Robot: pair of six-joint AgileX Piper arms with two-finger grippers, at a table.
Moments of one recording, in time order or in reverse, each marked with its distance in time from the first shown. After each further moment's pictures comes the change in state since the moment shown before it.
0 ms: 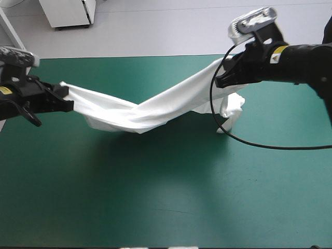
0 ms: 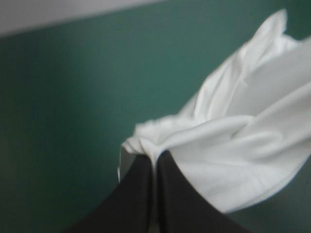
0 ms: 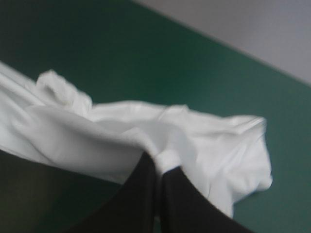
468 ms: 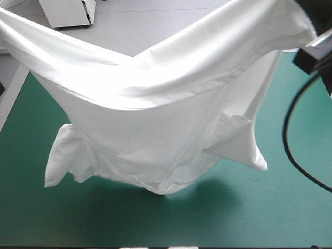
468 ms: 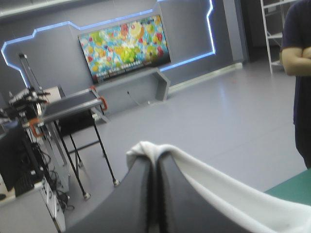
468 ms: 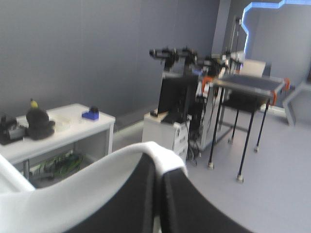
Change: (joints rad) left arm 0.000 -0.034 -0.720 -0.057 -0.064 -0.023; right arm 0.000 -0.091 -0.538 0.079 -0.112 0.001
